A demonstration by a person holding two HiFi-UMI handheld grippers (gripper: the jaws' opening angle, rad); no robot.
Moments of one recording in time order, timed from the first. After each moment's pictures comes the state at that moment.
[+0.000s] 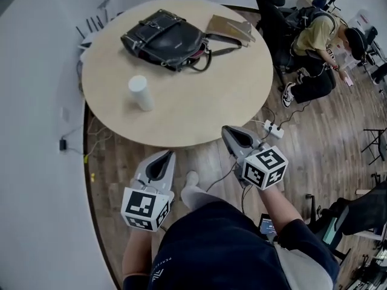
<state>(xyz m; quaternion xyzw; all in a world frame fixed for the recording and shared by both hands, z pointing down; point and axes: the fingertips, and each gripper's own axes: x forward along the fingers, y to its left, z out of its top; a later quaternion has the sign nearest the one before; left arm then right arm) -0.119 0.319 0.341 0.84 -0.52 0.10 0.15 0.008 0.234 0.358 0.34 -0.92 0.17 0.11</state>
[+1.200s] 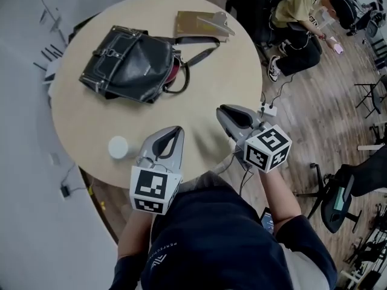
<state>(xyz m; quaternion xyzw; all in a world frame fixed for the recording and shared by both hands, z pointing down) -0.088 0.113 0.319 0.90 -0.40 0.16 0.11 0.016 0.074 0.338 0.41 -0.89 0.19 0.09</state>
